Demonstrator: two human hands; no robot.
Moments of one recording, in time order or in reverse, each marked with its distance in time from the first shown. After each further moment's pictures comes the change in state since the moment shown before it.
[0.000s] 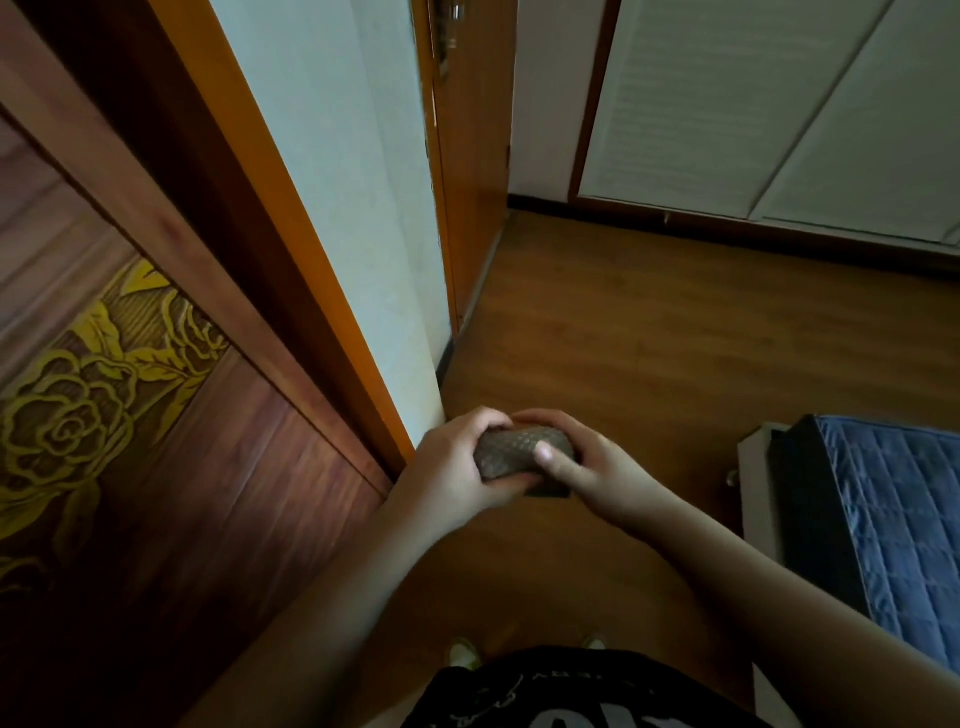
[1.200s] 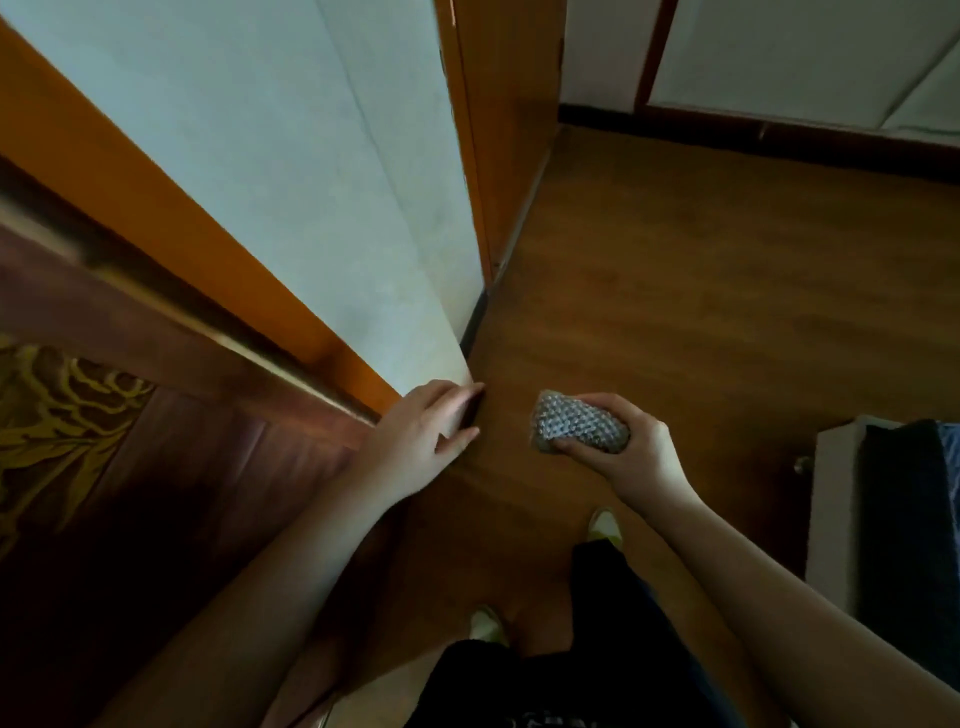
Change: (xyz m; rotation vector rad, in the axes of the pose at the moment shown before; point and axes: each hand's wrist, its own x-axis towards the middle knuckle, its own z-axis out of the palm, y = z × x) left_hand 0.114 -0.128 0.016 0.344 -0.108 -0.045; right_hand 0.130 0.103 -0.060 -0.071 0.284 0.002
